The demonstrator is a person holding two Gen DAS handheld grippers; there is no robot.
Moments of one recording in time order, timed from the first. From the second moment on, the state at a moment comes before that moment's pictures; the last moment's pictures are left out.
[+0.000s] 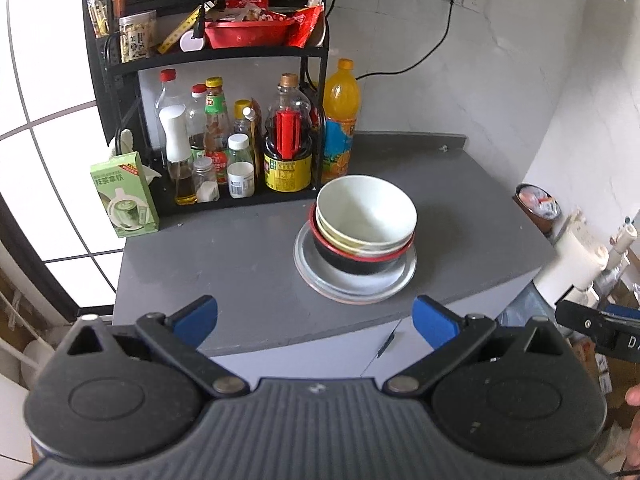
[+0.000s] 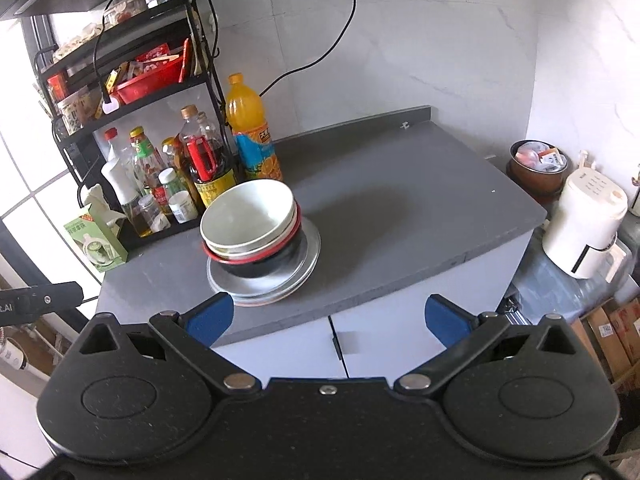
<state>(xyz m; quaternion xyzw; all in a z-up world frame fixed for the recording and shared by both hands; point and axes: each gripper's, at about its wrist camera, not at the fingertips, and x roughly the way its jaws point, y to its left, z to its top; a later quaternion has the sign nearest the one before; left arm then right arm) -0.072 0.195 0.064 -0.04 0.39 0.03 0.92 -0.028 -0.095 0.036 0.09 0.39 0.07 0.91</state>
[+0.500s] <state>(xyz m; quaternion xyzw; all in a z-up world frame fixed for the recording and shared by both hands) -0.111 0.210 0.051 -0.03 0.39 0.00 0.92 -0.080 -0.072 0.042 0.08 0.38 0.06 0.92</state>
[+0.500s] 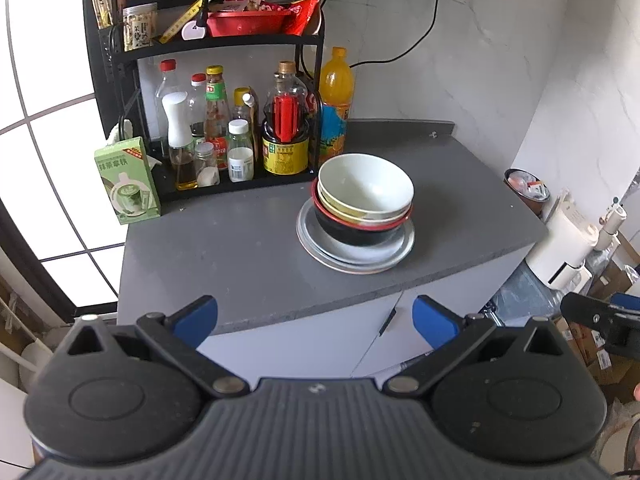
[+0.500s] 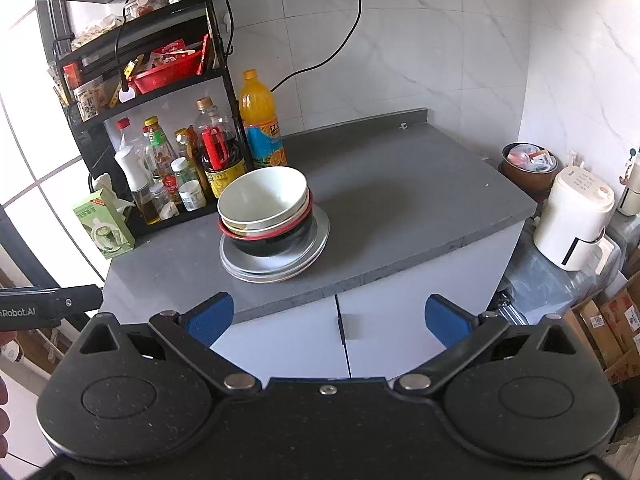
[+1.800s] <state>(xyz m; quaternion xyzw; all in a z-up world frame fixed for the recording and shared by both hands) -0.117 0.211 0.052 -0.02 0.38 -0.02 0.92 -0.100 -0.066 0.045 0.09 0.37 0.03 0.92</state>
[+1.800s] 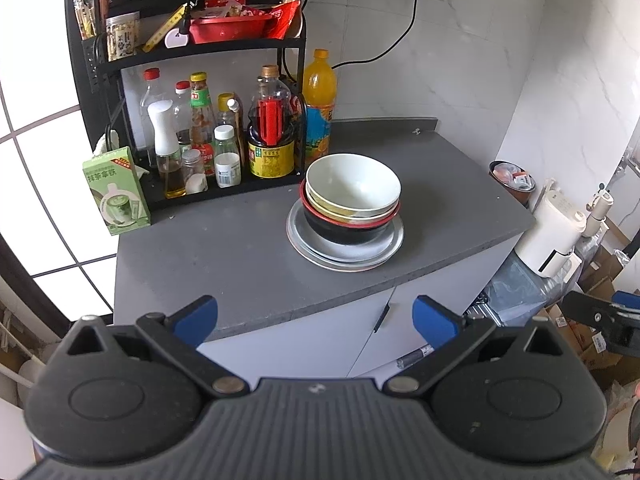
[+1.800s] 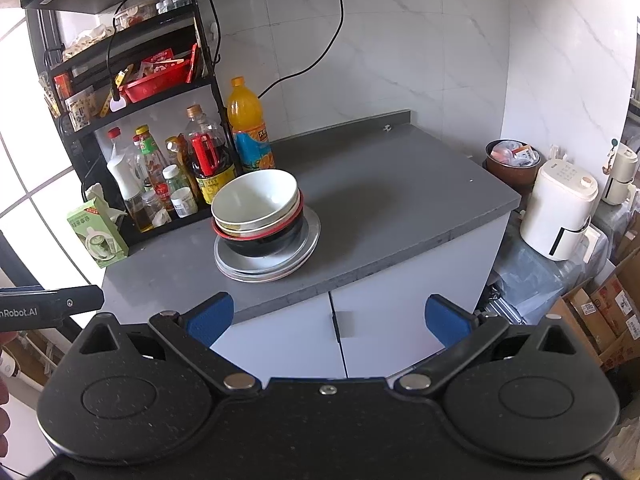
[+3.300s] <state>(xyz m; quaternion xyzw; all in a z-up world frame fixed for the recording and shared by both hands) -0.123 0.205 0.054 -0.01 0.38 -0.03 0.92 -0.112 -0.067 0.047 0.10 0.37 0.01 0.93</state>
